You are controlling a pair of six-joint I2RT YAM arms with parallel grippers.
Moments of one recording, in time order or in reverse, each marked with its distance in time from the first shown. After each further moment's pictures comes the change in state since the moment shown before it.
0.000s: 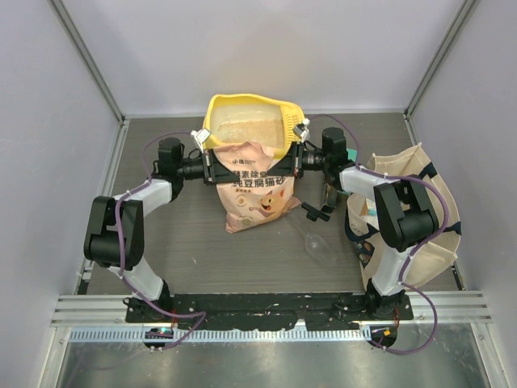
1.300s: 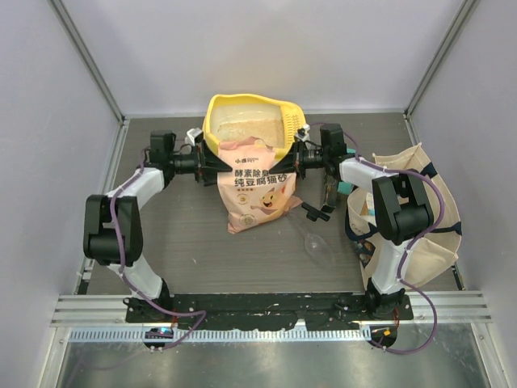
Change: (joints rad) left arm 0.070 0.063 0.135 -0.297 0.129 -0.314; right arm -0.029 0.068 0.120 -0.293 -0.033 0.183
